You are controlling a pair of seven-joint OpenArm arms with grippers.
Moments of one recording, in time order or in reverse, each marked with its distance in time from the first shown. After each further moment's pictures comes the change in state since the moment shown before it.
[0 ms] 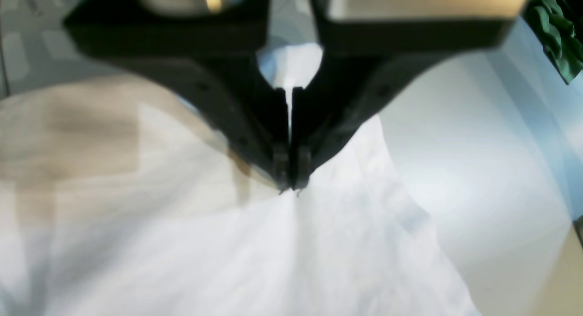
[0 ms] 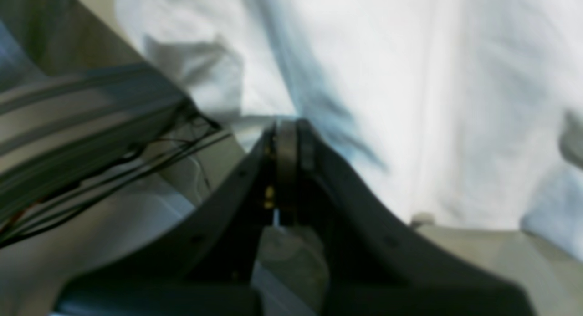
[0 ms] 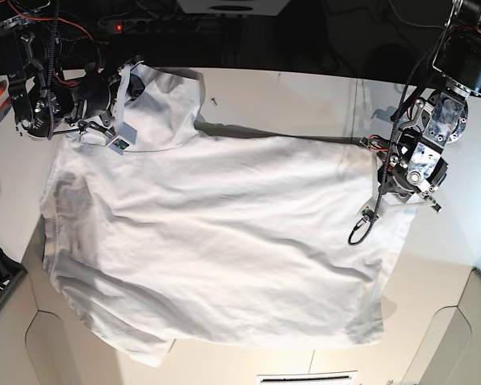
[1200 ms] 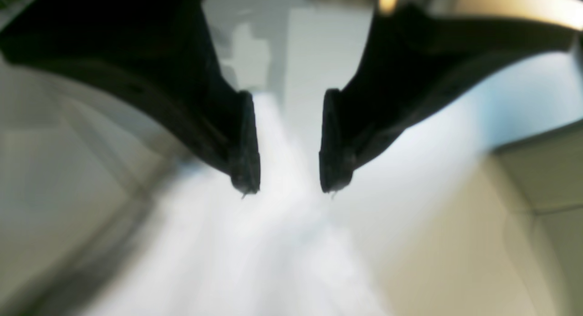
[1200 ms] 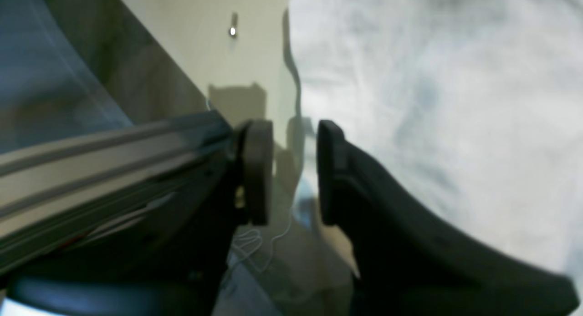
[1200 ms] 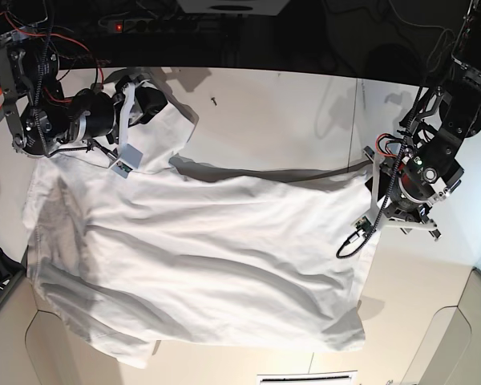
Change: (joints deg) left arm 2.3 -5.1 0.0 15.4 0.3 -2.8 -6.5; right arm 4.0 0.1 -0.2 0.1 11.5 1.5 0.6
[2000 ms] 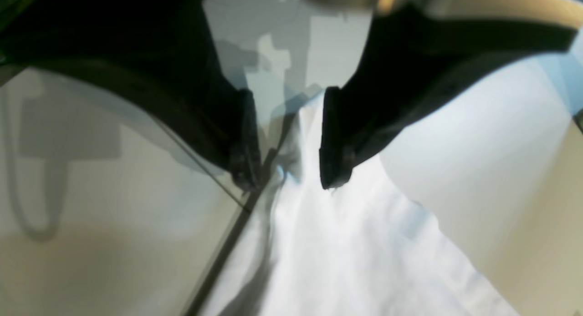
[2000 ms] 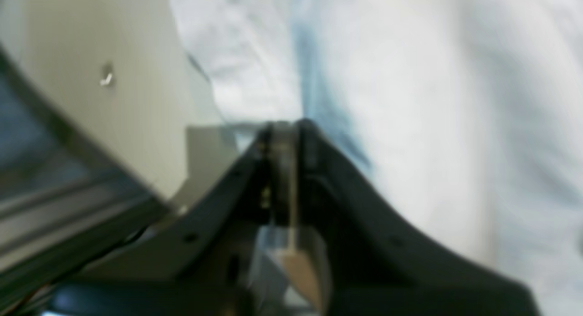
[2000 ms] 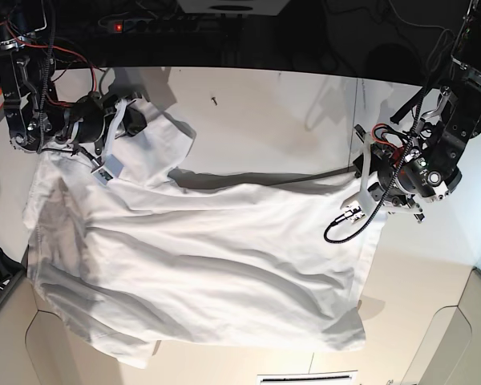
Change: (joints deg) left arm 0.1 0.0 0.0 0.0 -13.0 -8.2 8.3; right arm 0.1 0.1 0.3 -10.5 -10.6 0.0 11.8
